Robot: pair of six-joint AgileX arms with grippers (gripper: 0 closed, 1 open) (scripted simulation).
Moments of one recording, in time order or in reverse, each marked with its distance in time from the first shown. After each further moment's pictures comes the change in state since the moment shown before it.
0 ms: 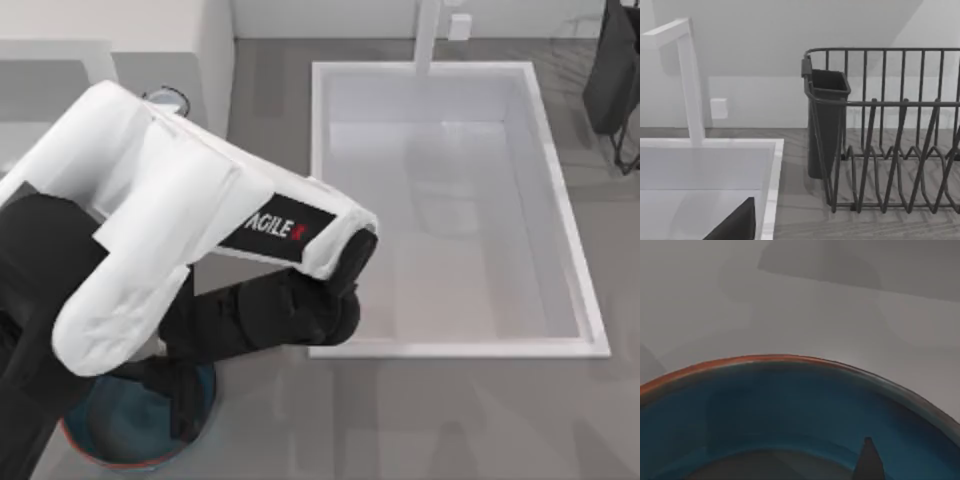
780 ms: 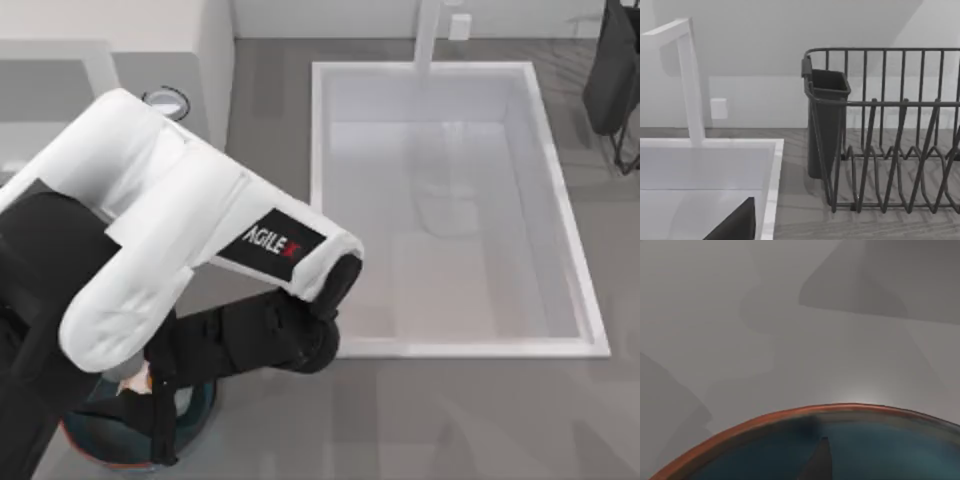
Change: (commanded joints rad) left arm 0.000 0.000 0.000 0.000 0.000 0.000; right arm 0.000 0.000 0.000 0.000 0.000 0.000
